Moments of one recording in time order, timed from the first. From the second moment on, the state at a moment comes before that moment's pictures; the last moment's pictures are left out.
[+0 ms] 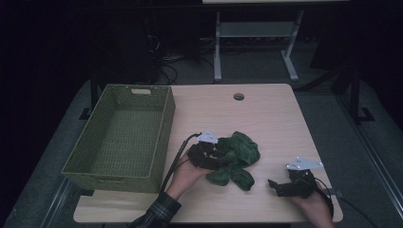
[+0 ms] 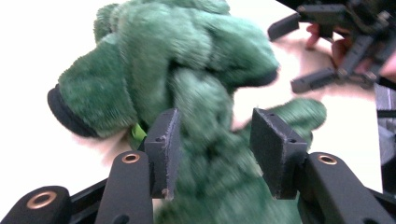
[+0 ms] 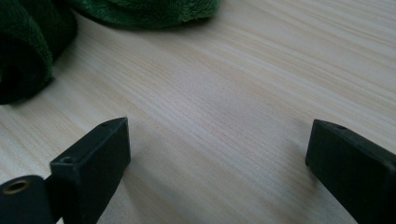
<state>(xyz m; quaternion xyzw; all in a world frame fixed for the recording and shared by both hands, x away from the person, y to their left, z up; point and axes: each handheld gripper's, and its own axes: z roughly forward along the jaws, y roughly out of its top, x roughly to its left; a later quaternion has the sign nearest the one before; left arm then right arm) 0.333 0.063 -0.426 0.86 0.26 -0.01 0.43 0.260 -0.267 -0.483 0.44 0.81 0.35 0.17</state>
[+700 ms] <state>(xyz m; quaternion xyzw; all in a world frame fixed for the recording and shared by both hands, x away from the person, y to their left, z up) 0.265 0.075 -0.433 0.87 0.24 0.01 0.44 0.252 -0.259 -0.476 0.43 0.82 0.35 0.16</state>
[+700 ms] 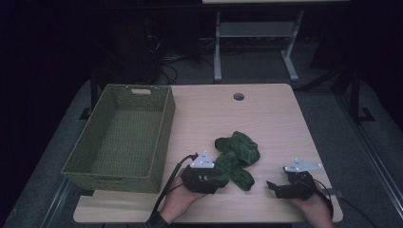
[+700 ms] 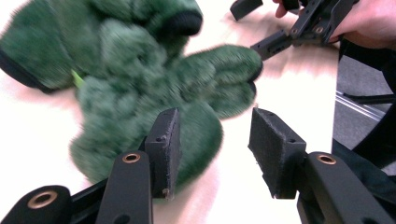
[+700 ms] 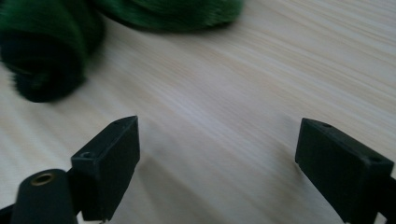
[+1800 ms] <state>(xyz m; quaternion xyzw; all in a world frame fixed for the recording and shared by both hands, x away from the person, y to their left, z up) 0.286 0.074 -0.465 0.89 0.24 0.01 0.39 0.246 -0.200 -0.473 0.35 0.84 0.41 0.06</state>
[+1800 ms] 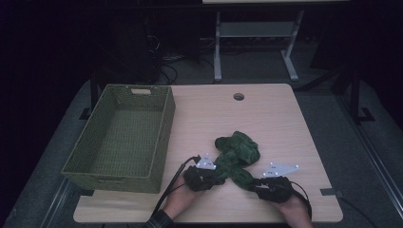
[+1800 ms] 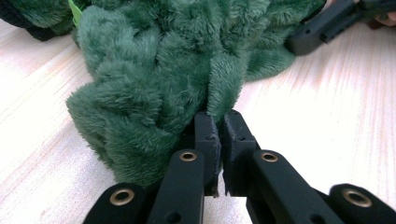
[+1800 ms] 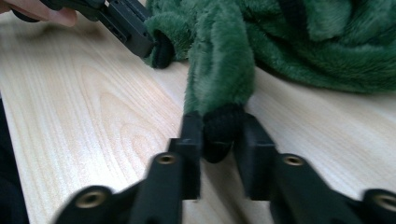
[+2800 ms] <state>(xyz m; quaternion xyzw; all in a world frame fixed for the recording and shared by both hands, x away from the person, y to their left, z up) 0.290 0.121 -0.434 0.85 0.31 0.03 0.42 0.239 -0.275 -0.461 0.43 0.81 0.38 0.13</state>
